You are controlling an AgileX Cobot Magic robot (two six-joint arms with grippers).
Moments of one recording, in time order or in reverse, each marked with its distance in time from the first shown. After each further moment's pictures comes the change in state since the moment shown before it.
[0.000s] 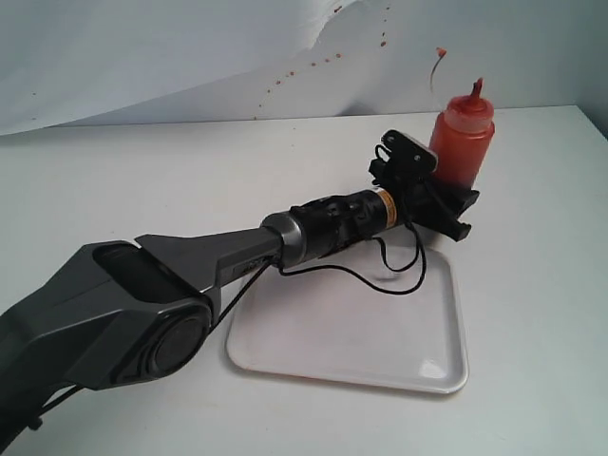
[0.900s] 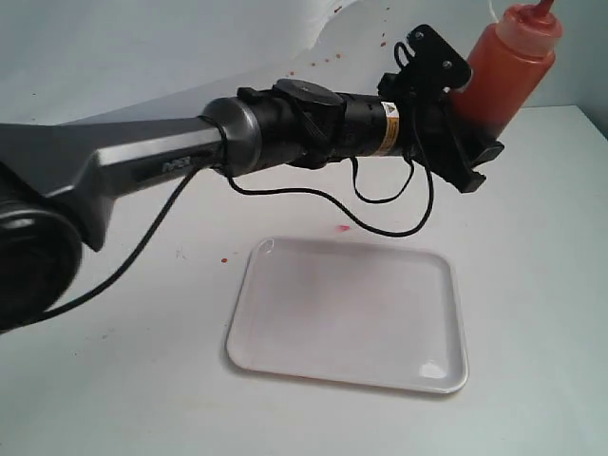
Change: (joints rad) left arm -0.004 -0.507 0.370 0.879 0.022 -0.663; right arm 0.000 0.000 0.000 0.000 0.000 0.000
